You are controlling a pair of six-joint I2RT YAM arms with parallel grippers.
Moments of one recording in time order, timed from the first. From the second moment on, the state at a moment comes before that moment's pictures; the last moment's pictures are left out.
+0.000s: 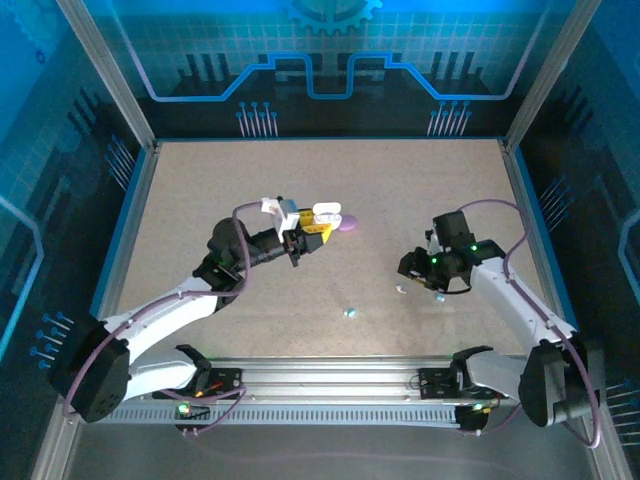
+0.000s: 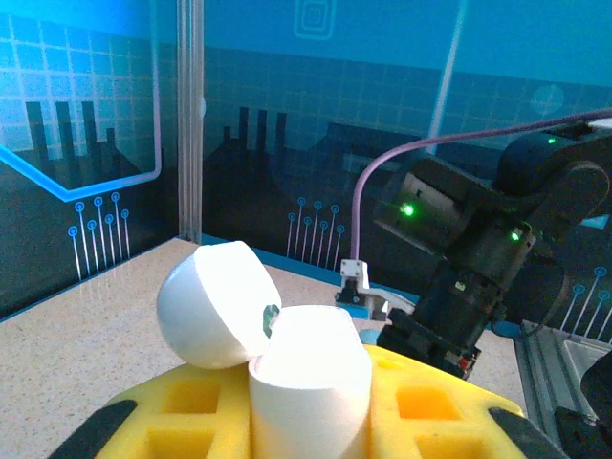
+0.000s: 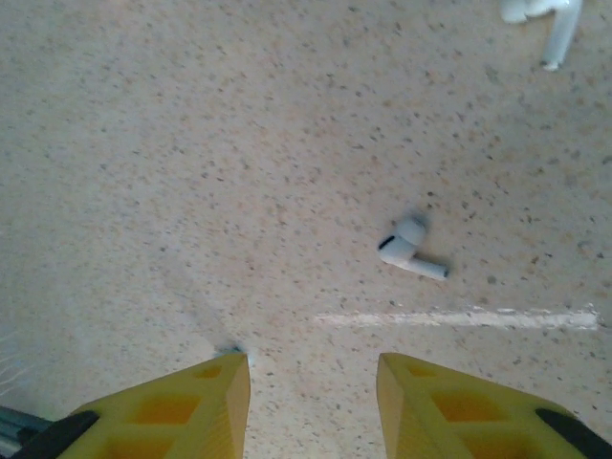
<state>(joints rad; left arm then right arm) -0.57 1.16 0.62 0.68 0.53 -0.17 0.23 1.14 0.77 -0.79 -0.33 0.65</state>
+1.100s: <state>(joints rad) -0.57 1.11 0.59 0.65 0.49 -0.16 0.16 1.14 0.73 -0.73 -0.25 0.63</state>
